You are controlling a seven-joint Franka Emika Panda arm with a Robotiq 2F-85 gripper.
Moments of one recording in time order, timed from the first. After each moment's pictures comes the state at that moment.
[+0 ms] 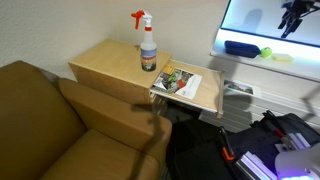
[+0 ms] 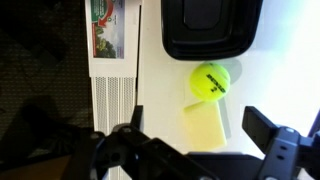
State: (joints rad) arm -0.23 0.43 -0.51 -1.89 0.21 2.45 1.40
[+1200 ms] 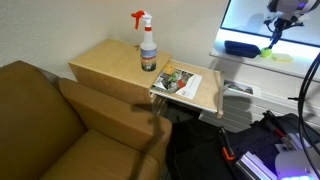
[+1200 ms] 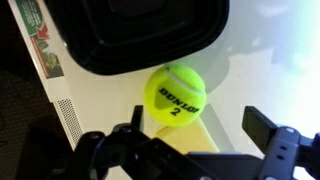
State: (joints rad) arm -0.41 0.88 -0.40 -1.40 0.26 2.38 1.62
